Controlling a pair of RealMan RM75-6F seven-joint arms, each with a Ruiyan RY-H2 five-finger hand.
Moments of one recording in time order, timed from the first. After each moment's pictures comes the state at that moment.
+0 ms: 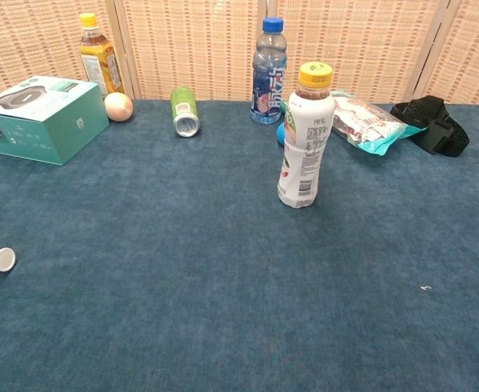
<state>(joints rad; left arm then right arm) -0.27 -1.46 -0.06 -1.30 1.28 1.13 0.08 -0.02 -1.00 0.05 -1.68 -1.58 1.62 0.16</state>
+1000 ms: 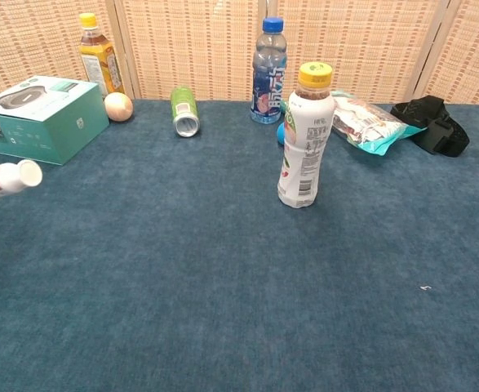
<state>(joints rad) -0.42 -1.23 -0.08 -1.47 1.54 1.15 -0.15 0.14 -0.95 0.07 -1.76 -1.81 1.54 0.16</state>
